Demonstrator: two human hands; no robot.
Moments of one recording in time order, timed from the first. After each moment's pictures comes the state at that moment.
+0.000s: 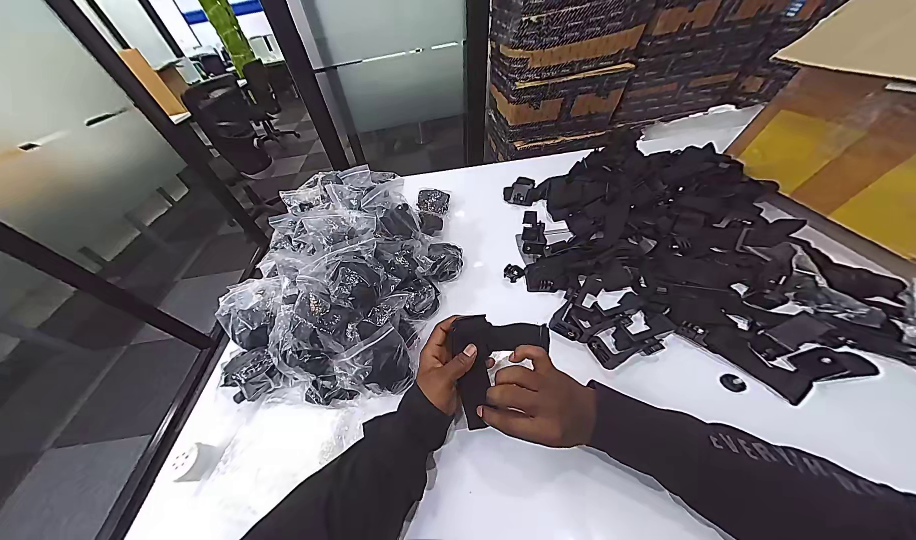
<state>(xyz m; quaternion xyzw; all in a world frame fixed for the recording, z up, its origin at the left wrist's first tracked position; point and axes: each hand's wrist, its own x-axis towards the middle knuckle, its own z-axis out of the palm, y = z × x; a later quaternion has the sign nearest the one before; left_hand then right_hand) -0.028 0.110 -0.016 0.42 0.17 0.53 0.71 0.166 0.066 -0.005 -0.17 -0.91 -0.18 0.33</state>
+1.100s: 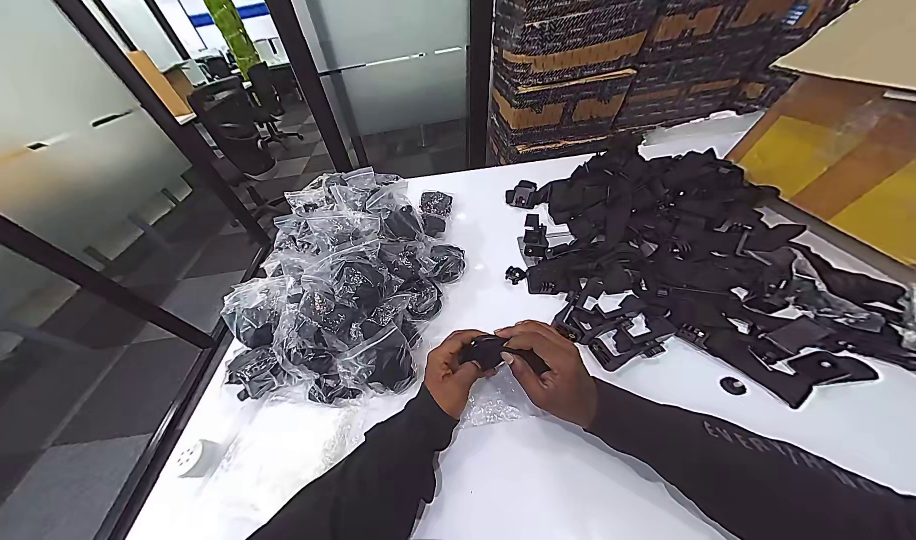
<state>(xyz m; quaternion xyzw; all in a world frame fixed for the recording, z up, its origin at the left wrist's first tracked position) -0.028 0.108 -0.021 0.56 0.23 0.51 0.61 0.172 0.082 -0.015 -0.37 -0.77 0.05 0.52</state>
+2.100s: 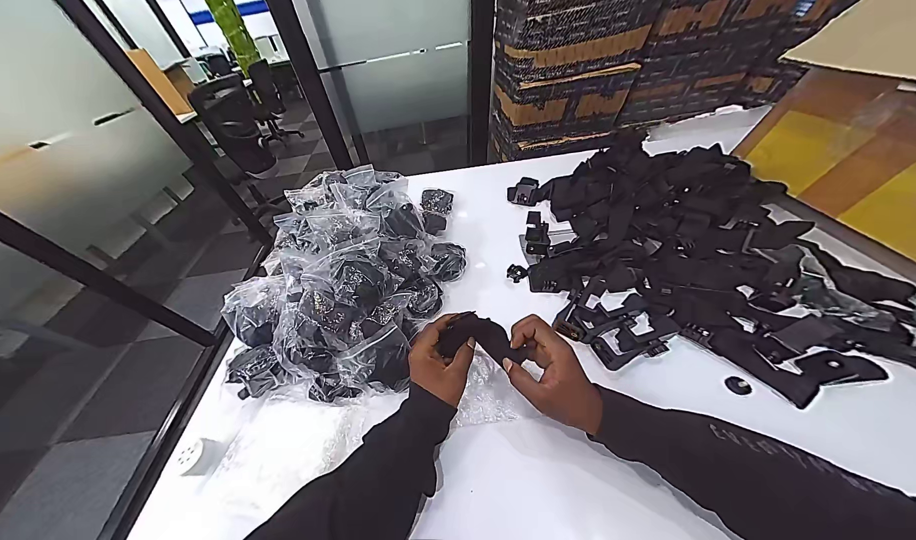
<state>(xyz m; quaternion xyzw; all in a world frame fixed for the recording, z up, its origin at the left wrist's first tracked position) -0.027 0.118 -0.023 0.60 0.36 0.60 0.40 0.161 0.075 -0.015 -0.38 -0.68 0.30 0.56</state>
